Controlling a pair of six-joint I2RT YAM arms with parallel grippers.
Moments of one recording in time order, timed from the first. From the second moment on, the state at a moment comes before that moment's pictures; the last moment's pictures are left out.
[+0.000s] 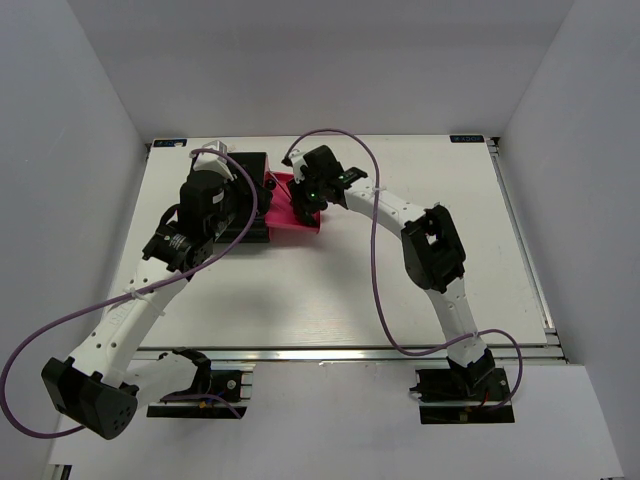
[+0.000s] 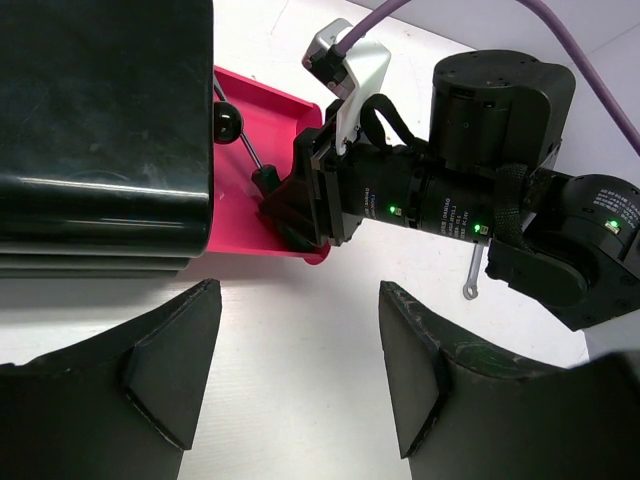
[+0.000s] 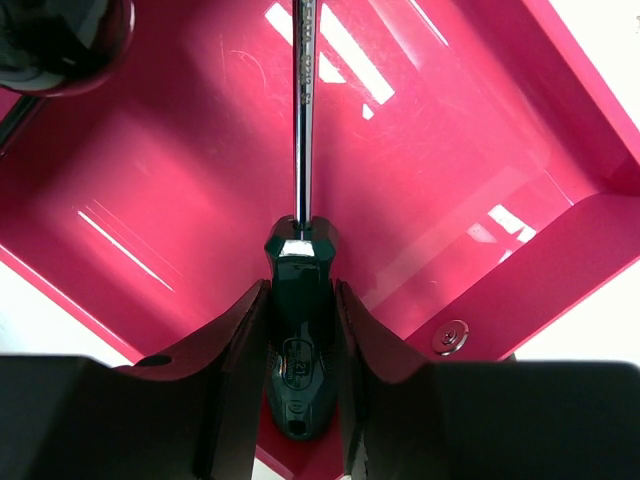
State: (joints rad) left arm -0.44 1.09 1.13 -0.40 -0.14 -0.56; right arm 0.69 2.27 1.94 -0.46 -0.24 -0.03
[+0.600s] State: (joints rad) left arm -0.44 1.09 1.13 -0.40 -0.14 -0.55; right arm 0.69 2.26 2.03 -0.54 -0.27 -0.03
